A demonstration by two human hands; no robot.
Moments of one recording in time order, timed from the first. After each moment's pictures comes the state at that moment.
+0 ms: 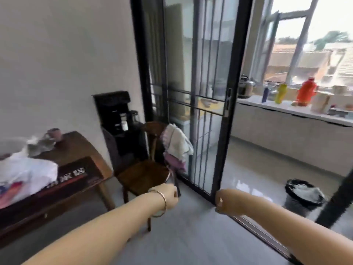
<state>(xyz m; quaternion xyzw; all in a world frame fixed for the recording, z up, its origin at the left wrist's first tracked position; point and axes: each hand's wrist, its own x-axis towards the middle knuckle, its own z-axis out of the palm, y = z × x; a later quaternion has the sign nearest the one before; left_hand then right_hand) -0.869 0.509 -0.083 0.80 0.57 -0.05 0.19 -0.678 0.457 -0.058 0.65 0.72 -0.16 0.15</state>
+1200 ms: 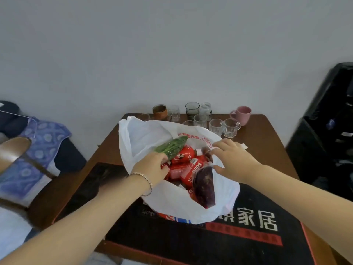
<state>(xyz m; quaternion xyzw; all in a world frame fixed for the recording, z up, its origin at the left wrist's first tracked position) -1.585 0.760 -0.119 0.41 0.90 0.13 0.10 -1.422 0.932 -0.105 0.17 0.99 -0.03 0.02</state>
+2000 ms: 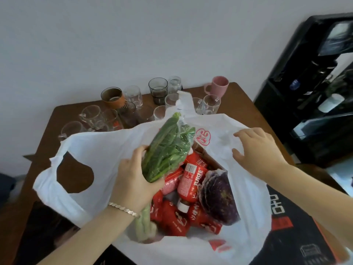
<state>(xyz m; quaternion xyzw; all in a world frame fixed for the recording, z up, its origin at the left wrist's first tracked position) -1.698 0.810 -0.167 0.50 0.82 0.28 0.11 -1.485 0.976 -0.140 0.50 0.86 -0.04 0.05</state>
